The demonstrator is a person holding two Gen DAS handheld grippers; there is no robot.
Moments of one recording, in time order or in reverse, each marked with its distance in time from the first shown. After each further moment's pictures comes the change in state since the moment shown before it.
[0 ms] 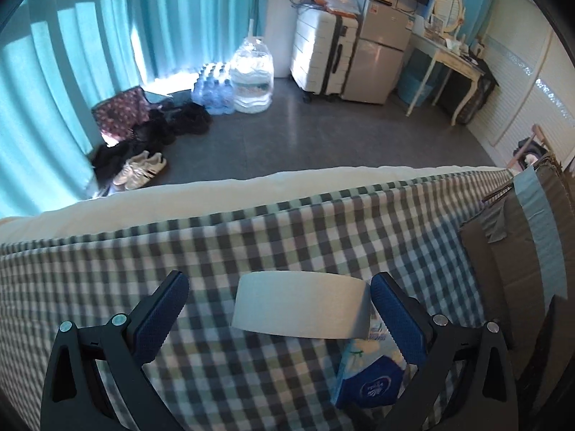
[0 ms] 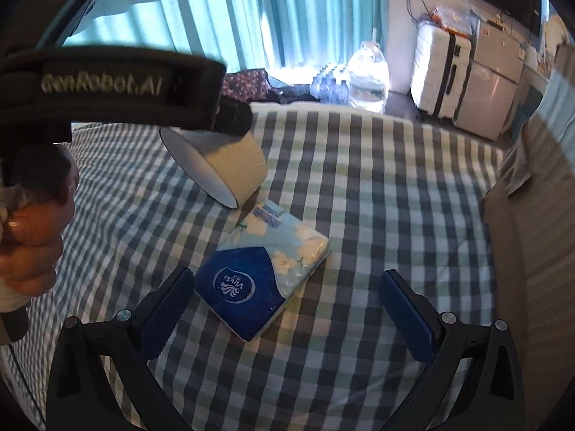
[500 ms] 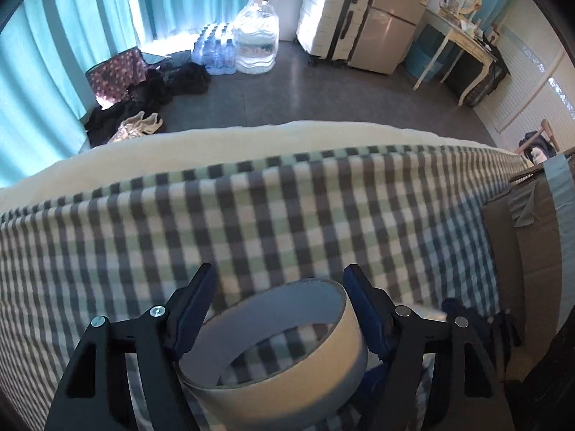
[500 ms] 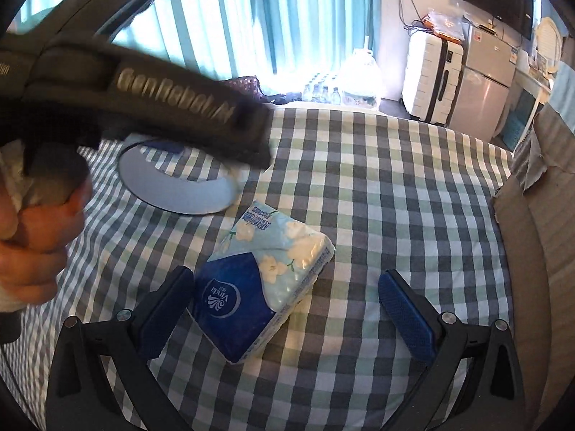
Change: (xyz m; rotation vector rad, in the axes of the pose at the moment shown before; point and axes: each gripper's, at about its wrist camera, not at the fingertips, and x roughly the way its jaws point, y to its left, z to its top) left arm 0.027 0.015 -0.011 -0.048 0.146 0.002; right arm 0.010 0.007 -0.003 -0.027 -0.052 -0.025
